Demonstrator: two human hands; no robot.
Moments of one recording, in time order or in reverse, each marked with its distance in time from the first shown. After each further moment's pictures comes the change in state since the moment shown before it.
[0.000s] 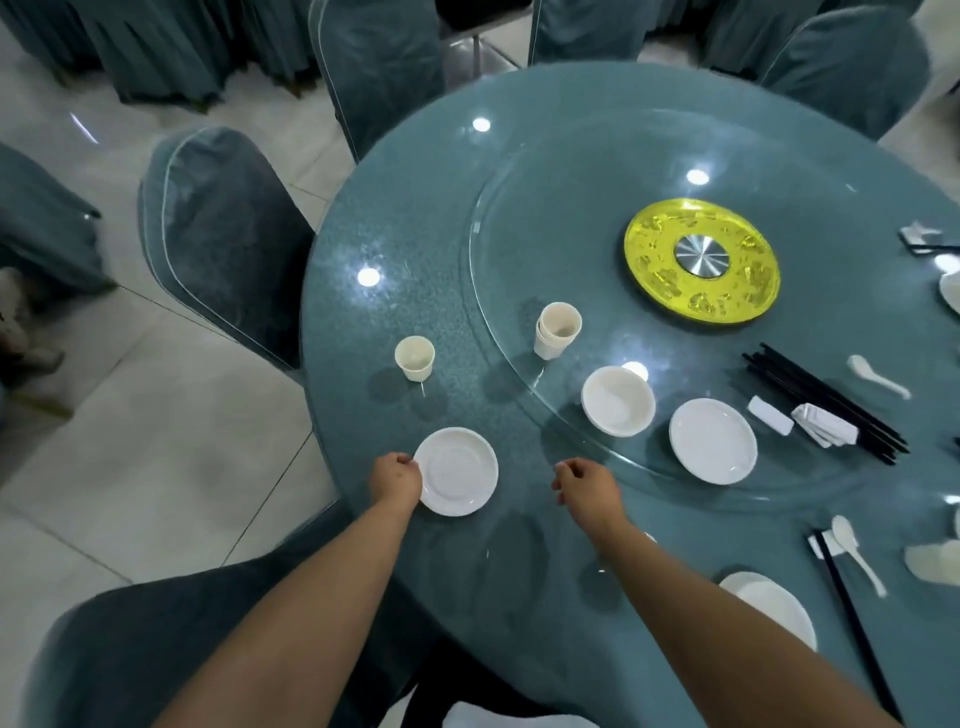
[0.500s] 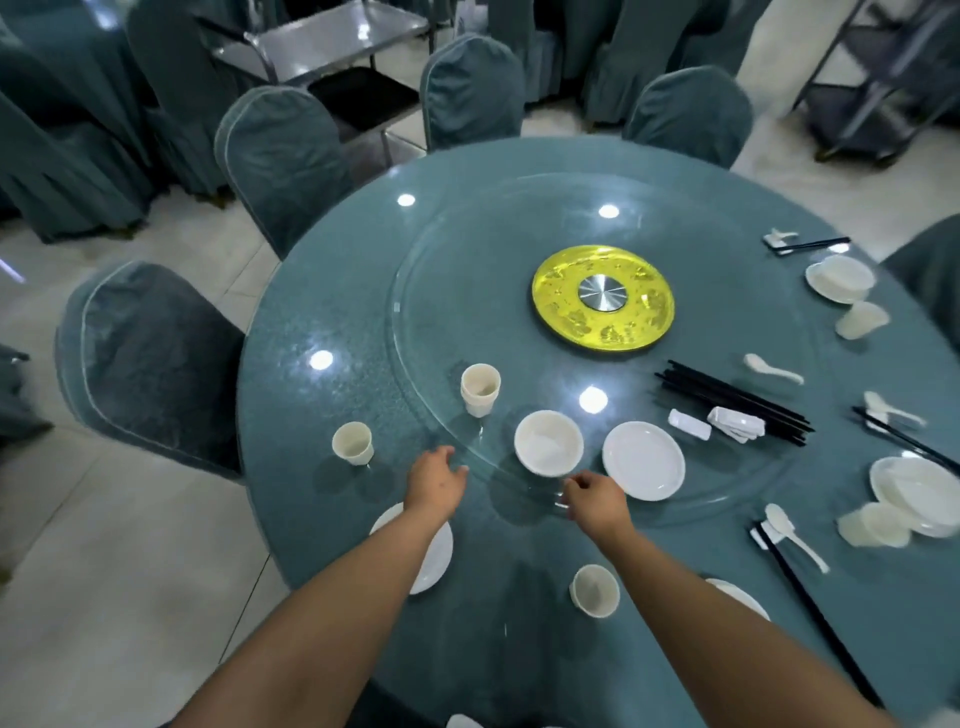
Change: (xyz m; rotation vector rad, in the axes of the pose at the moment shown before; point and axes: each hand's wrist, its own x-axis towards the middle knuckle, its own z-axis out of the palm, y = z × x) left_hand -0.057 0.127 0.053 0.421 -0.205 0.562; right_hand 0.012 -0.001 -0.084 0.105 0.110 0.030
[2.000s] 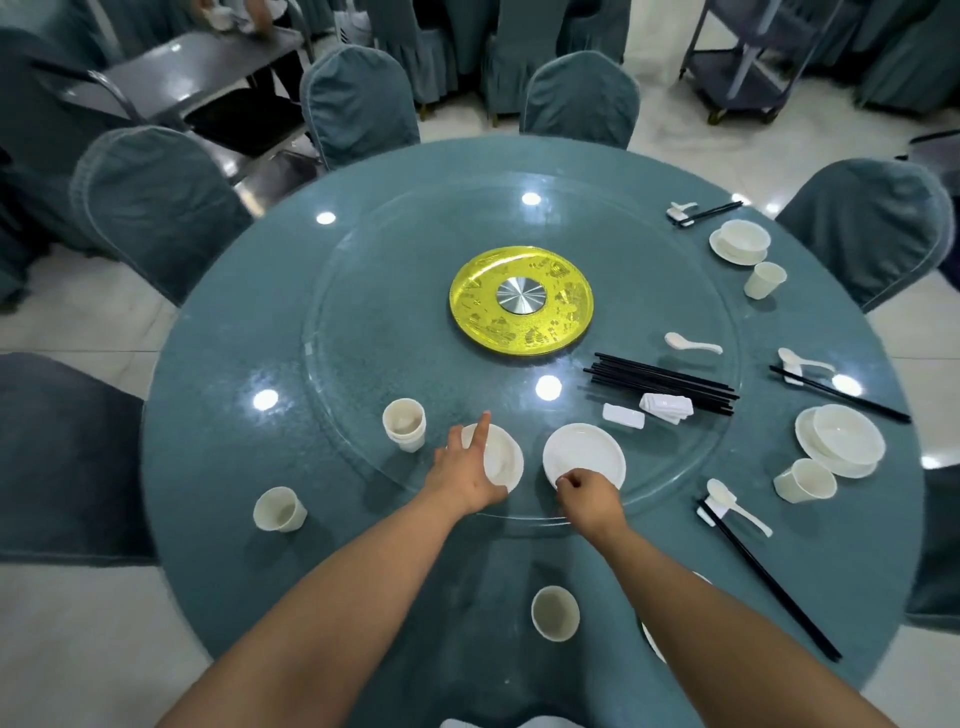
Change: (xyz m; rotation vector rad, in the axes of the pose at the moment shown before) left_hand 0.034 0.134 0.070 0.503 -0.292 0.371; right_hand 0.044 0.040 -0.074 -0.001 0.157 0.102
